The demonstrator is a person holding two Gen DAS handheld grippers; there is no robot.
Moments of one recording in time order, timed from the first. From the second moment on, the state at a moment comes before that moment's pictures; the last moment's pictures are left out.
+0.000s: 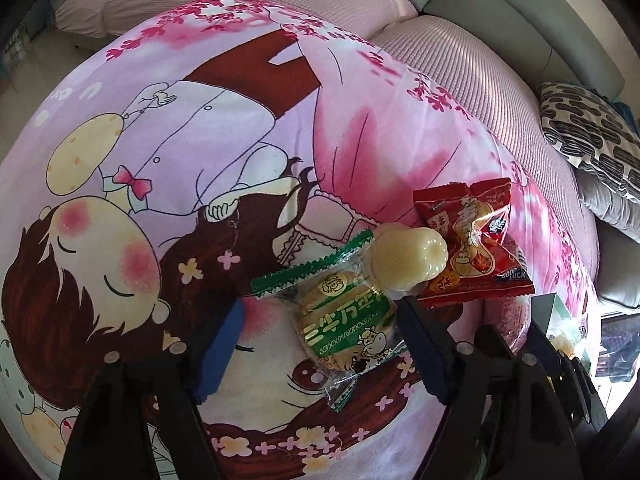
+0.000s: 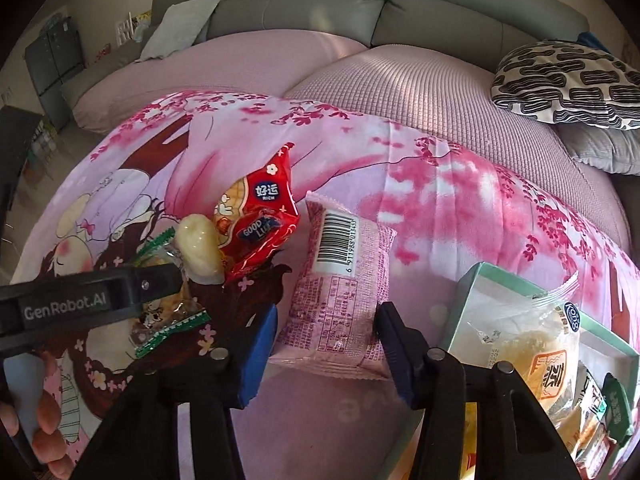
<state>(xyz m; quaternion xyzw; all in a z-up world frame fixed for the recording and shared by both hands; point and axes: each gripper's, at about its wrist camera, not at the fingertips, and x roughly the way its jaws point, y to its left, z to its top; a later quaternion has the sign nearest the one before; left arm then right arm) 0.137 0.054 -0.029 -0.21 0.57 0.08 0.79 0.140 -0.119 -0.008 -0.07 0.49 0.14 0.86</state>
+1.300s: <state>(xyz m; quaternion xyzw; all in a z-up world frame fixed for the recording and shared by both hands) 0.115 0.045 0.018 -0.24 0.50 0.01 0.83 0.093 -0.150 0.038 0.01 0.47 0.13 0.87</state>
